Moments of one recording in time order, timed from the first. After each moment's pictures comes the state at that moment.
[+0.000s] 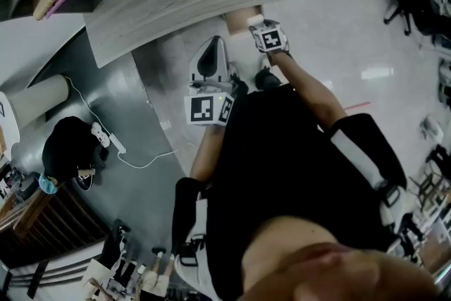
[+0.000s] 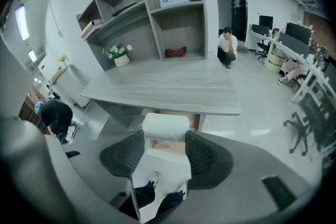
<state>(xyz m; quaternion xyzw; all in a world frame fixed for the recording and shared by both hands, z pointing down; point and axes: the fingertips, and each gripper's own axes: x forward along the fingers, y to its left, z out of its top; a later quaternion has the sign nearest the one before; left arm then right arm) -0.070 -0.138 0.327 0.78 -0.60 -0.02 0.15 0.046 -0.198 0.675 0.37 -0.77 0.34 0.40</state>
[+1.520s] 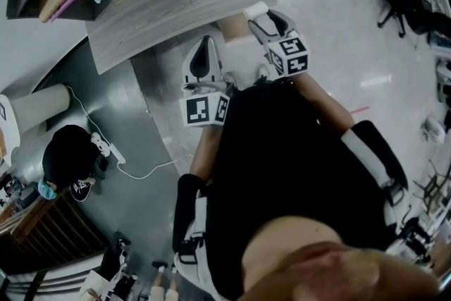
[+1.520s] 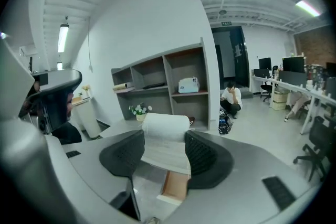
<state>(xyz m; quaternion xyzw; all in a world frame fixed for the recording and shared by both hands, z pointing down) -0.070 -0.121 0.291 0.77 -0.62 -0.05 0.10 0.062 -0.204 0.417 0.41 -0.88 0.16 0.19</state>
